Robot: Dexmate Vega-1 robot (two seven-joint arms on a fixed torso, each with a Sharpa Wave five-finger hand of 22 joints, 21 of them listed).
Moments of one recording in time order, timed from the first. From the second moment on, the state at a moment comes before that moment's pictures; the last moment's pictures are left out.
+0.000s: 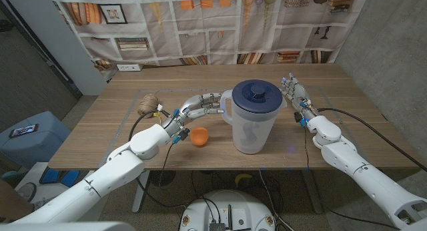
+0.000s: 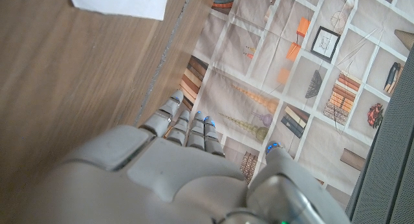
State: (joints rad) left arm 1.11 0.78 0.43 -1.91 -0.44 -0.23 -0.05; left_hand 1.00 -0.13 0.49 -0.17 0.17 0.57 -0.04 0.26 0.18 0.58 -0.18 0.24 0.18 0.65 -0.06 0.22 0.17 0.45 -0.05 0.21 0.17; right arm -0.92 -0.60 -0.35 -1.36 0.56 0.36 -0.01; right_hand 0.17 0.14 0.24 0.07 0.24 0.12 0.04 0.19 0.17 0.13 0.00 0.19 0.19 0.03 -0.01 0.20 0.29 0.27 -0.02 0.18 0.16
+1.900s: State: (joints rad) left arm 1.04 0.82 0.42 -1.88 -0.56 -0.17 -0.17; left_hand 1.07 0.01 0.47 -0.18 0.17 0.98 -0.06 0.24 0.17 0.96 -0.17 0.23 0.17 0.97 -0.14 0.19 0.17 0.60 -0.06 0.21 0.17; right arm -0.98 -0.62 -0.34 -1.44 0.53 0.32 -0.10; right_hand 0.17 0.14 0.25 0.06 0.23 0.12 0.04 0.19 0.17 0.13 0.00 0.19 0.19 0.03 -0.01 0.20 0.29 0.27 -0.02 0.18 0.16
